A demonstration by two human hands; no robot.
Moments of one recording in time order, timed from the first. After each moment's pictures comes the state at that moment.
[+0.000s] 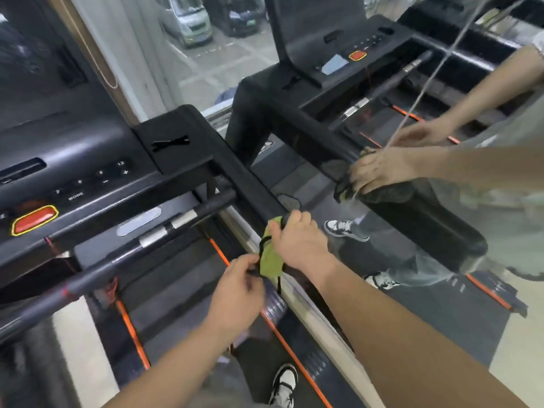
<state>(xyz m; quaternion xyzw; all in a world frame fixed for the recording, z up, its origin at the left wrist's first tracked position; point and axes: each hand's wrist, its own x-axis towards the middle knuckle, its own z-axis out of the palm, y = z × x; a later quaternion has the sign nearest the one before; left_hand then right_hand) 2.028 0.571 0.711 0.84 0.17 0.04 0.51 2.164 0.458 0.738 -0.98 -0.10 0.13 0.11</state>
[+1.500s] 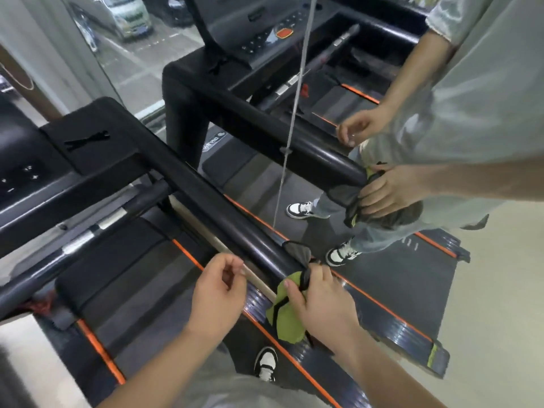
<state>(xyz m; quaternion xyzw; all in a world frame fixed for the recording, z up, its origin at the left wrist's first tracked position) 2.012 0.486 0.722 0.80 0.14 0.05 0.58 2.024 0.285 0.736 -0.98 -0.01 0.15 0.15</state>
